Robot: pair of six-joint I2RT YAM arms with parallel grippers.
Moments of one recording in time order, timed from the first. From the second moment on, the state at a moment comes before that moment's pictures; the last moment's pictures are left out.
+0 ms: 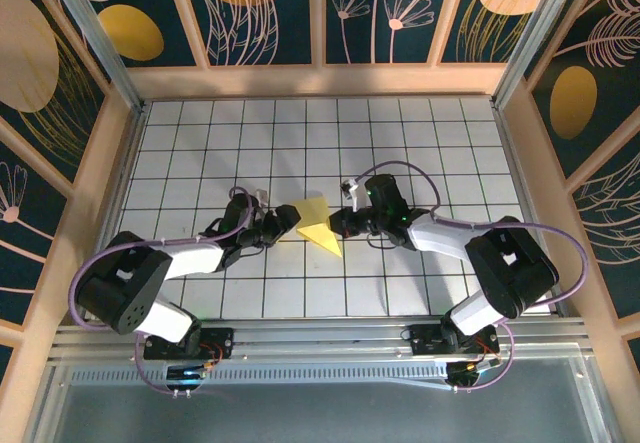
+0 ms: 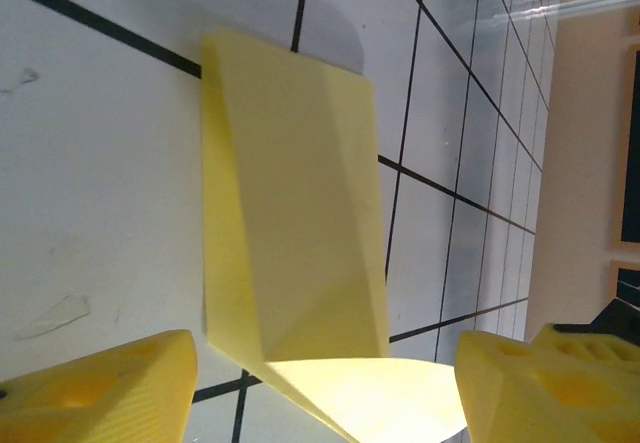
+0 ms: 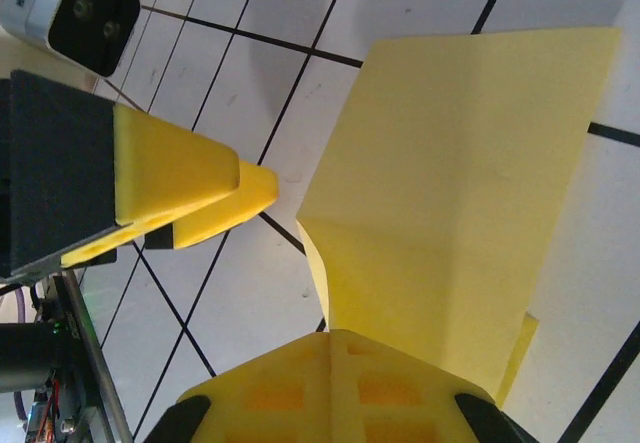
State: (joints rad) left arm -0.54 1.49 0.46 0.42 0.33 -1.13; right arm 0.62 1.52 0.66 0.17 -0.54 0.47
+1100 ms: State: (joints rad) left arm -0.54 1.73 0.55 0.55 0.39 -1.16; right arm 0.62 1.47 0.63 0.17 -0.53 0.49
